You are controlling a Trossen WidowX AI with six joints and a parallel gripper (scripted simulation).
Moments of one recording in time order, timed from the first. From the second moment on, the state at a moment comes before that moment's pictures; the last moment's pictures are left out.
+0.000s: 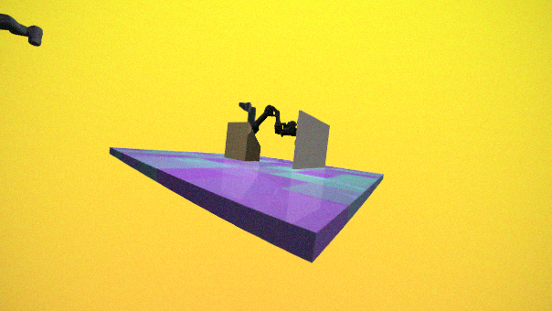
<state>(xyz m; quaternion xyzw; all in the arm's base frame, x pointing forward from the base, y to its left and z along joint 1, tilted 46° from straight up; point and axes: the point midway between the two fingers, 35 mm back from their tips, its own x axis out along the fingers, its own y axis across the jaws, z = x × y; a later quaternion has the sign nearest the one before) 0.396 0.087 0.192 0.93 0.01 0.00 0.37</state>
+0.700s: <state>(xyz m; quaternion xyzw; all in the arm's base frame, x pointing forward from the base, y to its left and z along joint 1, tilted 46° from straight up) 0.283 0.089 0.198 0.98 0.01 0.00 0.19</state>
